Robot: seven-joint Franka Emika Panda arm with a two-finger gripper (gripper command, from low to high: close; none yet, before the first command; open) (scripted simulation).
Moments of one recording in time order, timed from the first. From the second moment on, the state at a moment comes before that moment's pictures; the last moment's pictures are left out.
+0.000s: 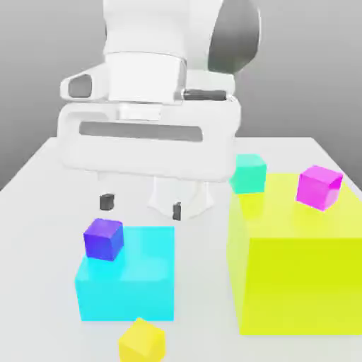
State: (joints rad) arm -0.12 -0.05 0.03 -2.39 -0.03 2.58 1.11
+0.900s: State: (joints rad) arm -0.12 0.20 0.03 -2.45 -0.02 2.65 1.16
